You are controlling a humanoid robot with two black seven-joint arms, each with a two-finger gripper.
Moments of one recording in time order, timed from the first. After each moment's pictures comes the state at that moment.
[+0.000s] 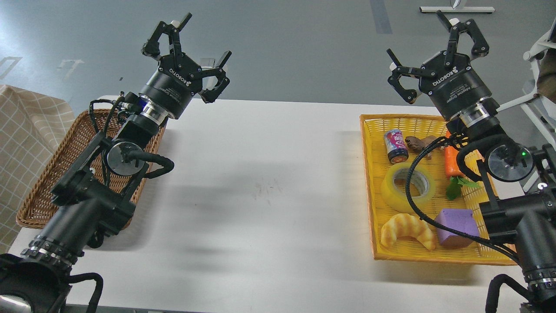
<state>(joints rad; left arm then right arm) -0.54 0.20 -1.24 -1.07 0.27 -0.49 -0.11 0.56 -0.09 1.50 1.06 -0.23 0.49 -0.25</state>
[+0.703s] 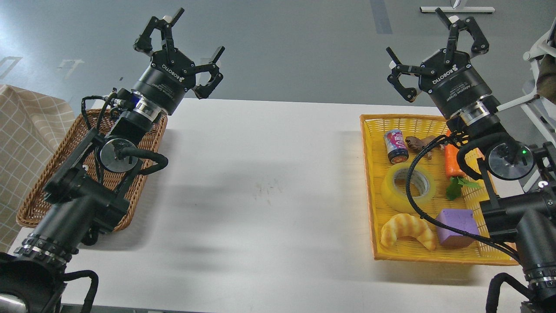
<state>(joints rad) -0.55 0.22 -1.26 -1.07 0.26 -0.49 -0.11 0.57 -0.10 1.49 1.06 -0.24 0.49 -0.25</state>
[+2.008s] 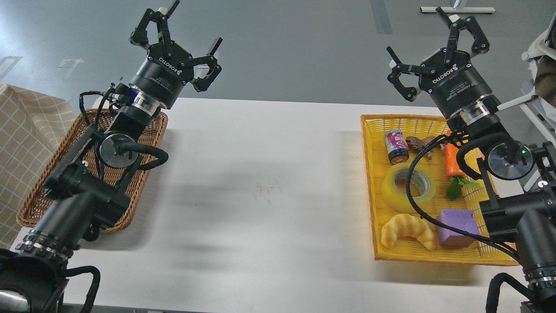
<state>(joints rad) -0.57 0.21 -1.27 -1.06 0.26 -0.49 -0.13 0.57 -0.10 1.49 1.06 -0.25 0.49 -0.24</state>
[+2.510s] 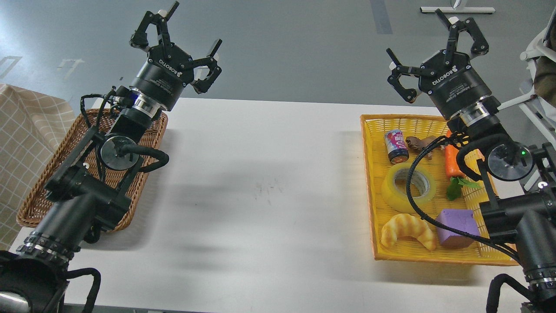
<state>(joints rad) -0.56 0.21 -1.27 -1.06 0.25 -0.49 -0.13 0.57 -0.10 1.49 1.06 -0.25 0.49 -0.23</state>
